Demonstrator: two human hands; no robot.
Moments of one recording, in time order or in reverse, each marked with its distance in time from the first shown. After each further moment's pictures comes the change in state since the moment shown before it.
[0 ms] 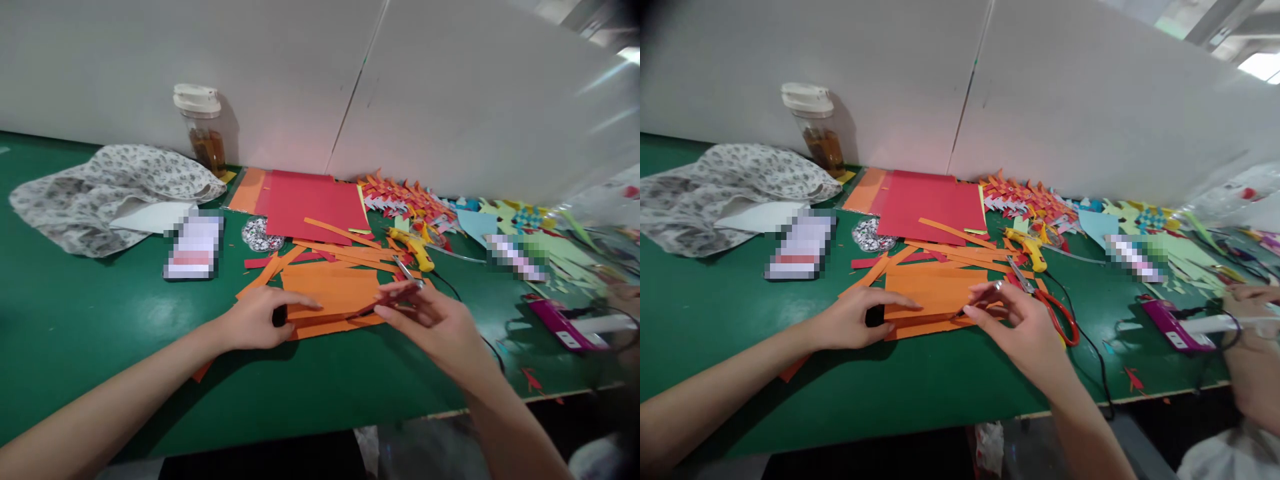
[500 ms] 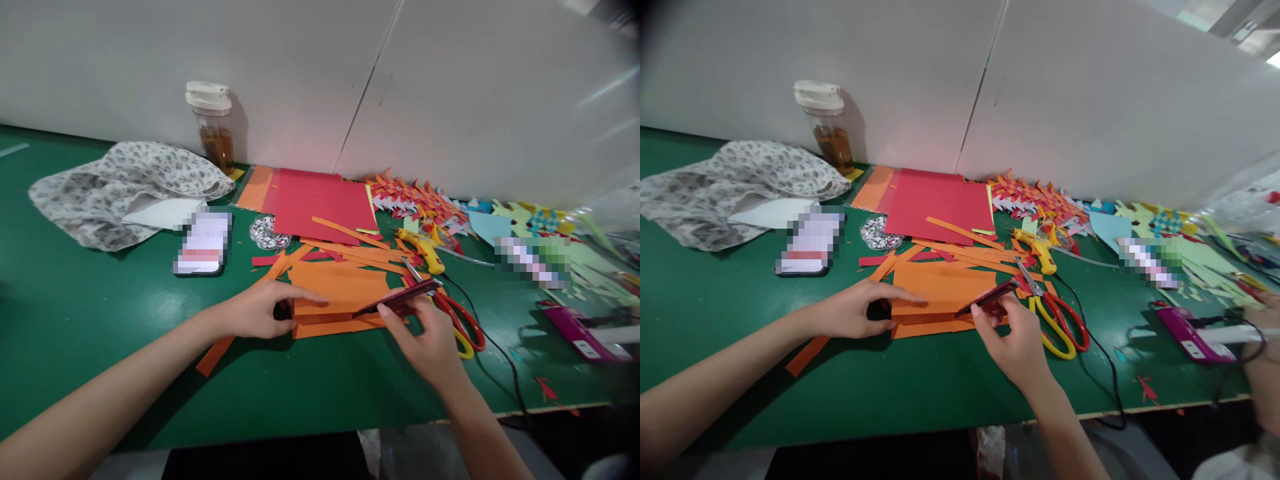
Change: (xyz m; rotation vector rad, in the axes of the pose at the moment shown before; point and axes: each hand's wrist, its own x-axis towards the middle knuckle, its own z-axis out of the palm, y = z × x) left_hand 0.000 -0.005 -0.017 -0.145 -0.113 0.094; right_hand -0.003 0.026 0.021 -0.327 0.101 -0.191
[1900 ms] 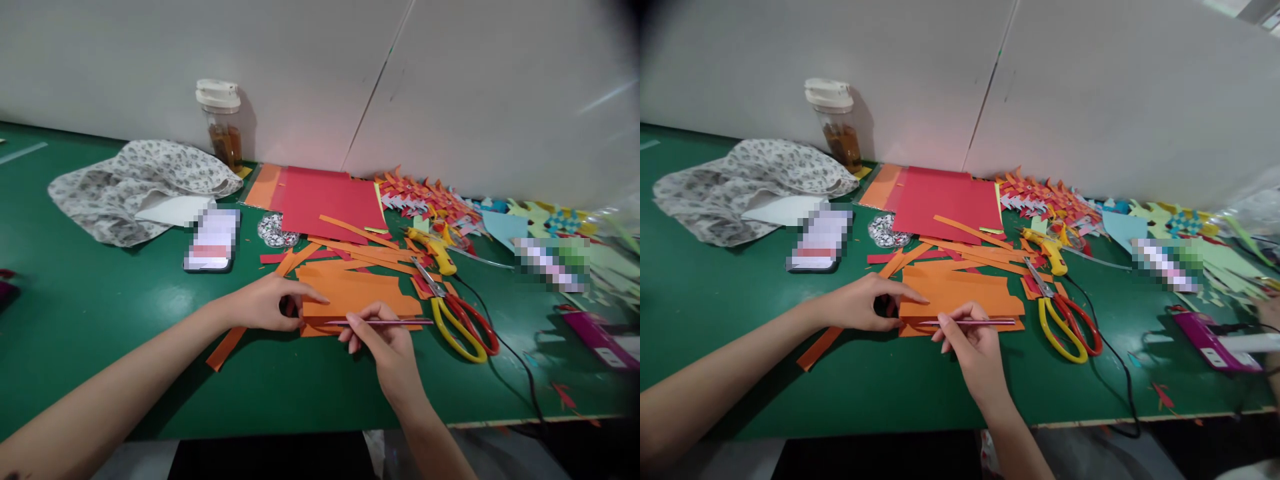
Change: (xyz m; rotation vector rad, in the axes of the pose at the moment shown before) left_hand 0.001 -0.012 -0.002 0.042 0.031 0.016; right_hand -0.019 -0.045 0.052 0.808 -0.107 0.451
